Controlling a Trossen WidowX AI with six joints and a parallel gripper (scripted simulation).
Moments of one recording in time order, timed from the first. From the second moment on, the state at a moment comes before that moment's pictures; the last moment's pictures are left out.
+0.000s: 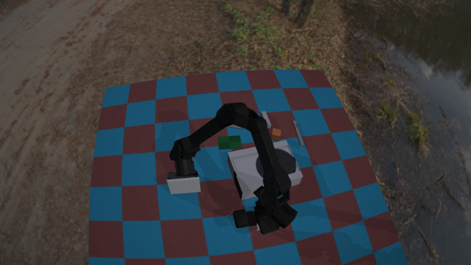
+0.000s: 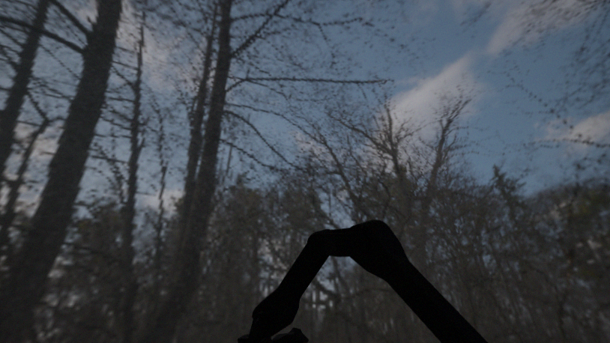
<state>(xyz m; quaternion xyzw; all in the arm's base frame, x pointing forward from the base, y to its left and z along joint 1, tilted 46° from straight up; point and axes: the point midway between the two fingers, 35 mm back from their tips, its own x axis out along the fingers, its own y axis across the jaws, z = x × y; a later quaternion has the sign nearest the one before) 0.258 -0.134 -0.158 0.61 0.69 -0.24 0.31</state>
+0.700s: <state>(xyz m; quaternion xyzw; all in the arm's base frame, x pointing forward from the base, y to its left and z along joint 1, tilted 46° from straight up) 0.253 -0.116 -0.177 0.61 0.69 -0.24 0.30</state>
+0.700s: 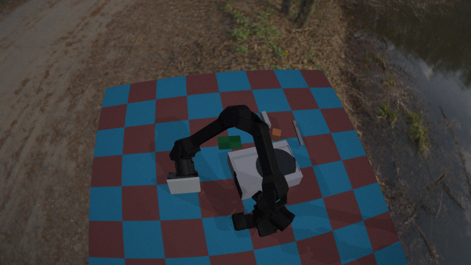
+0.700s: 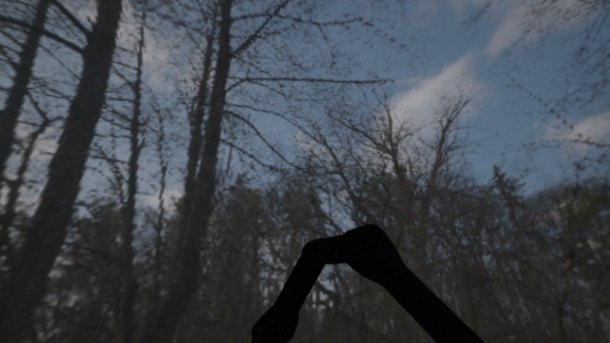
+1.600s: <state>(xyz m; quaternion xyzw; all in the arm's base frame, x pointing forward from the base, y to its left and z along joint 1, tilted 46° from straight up) 0.253 -0.116 -0.176 0.61 0.69 -0.24 0.30</state>
